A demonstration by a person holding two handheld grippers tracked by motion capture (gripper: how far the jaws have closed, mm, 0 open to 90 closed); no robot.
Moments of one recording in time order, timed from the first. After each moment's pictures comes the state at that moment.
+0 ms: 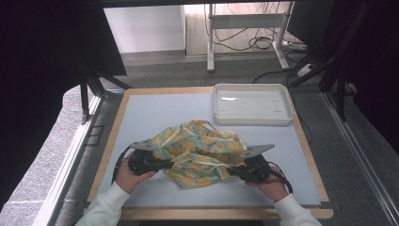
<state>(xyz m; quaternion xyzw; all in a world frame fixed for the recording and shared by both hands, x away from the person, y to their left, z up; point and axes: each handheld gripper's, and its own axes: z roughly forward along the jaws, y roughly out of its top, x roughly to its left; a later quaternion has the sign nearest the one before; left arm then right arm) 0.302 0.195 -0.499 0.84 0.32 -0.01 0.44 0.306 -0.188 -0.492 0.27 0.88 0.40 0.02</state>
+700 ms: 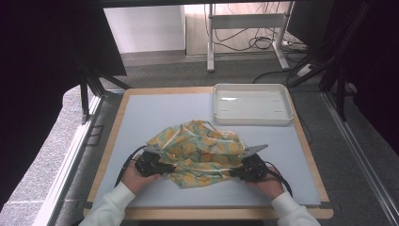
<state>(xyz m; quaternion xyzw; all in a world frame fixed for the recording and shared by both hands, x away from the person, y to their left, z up) 0.313 0.183 -0.531 0.87 0.34 -0.01 0.37 0.321 -0.190 -0.520 0.29 0.89 0.35 0.02</state>
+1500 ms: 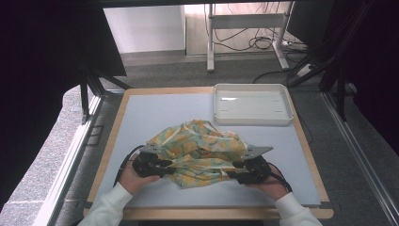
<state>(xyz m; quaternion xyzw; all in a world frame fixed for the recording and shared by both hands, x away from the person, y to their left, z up) 0.304 0.189 -0.514 0.85 0.33 0.01 0.40 0.307 -0.191 -0.497 0.27 0.88 0.39 0.07</state>
